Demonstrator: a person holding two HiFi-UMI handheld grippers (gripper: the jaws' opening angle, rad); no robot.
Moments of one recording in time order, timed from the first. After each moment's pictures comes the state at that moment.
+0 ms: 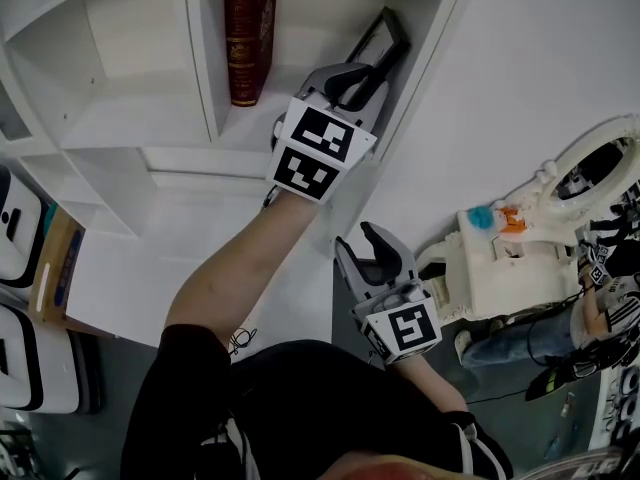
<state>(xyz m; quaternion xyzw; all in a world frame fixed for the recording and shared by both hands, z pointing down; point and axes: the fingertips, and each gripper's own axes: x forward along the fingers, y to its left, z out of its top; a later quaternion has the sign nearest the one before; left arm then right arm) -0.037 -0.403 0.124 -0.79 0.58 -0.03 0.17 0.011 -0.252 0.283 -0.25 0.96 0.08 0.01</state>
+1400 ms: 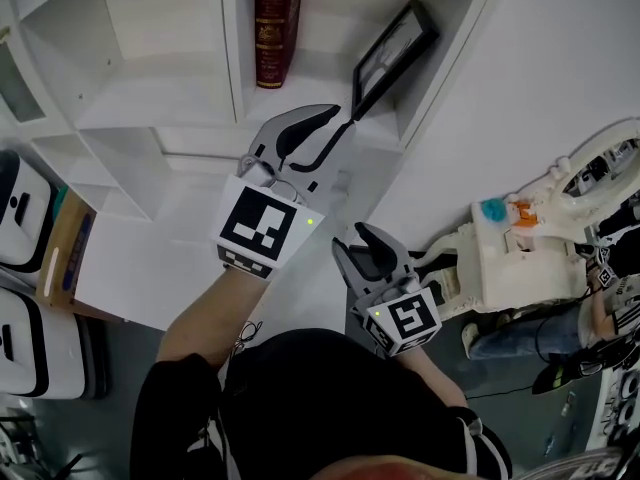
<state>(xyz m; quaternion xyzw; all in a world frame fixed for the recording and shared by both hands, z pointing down) -0.073 -0.281 0.161 -0.79 0.58 -0.02 0.18 -0.018 -0.226 0.323 -0.21 0.98 0.04 -0.02</state>
